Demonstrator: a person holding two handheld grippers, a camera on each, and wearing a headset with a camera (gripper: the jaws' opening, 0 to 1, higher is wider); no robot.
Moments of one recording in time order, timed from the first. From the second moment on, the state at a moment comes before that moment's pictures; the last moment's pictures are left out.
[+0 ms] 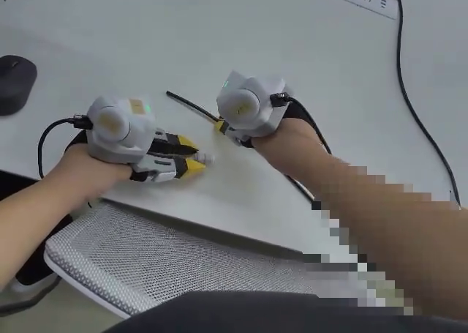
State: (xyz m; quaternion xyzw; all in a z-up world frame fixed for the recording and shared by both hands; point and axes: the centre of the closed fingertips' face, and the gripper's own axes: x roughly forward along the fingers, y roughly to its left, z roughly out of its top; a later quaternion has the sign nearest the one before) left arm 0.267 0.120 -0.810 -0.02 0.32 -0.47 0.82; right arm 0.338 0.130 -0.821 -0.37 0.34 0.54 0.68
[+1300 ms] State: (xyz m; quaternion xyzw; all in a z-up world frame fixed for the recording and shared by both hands) left arm 0.252 0.144 -0.751 -0.05 0.31 -0.43 0.85; right arm 0.318 0.045 -0.719 -0.15 0.31 0.47 0.81
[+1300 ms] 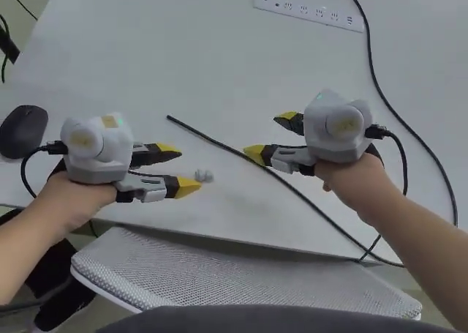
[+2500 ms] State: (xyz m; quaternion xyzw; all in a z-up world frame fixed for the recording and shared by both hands) left arm 0.218 0.170 -0.718 -0.02 0.30 -0.41 0.86; right arm 0.229 -0.052 -0.704 -0.03 0.33 0.44 0.84
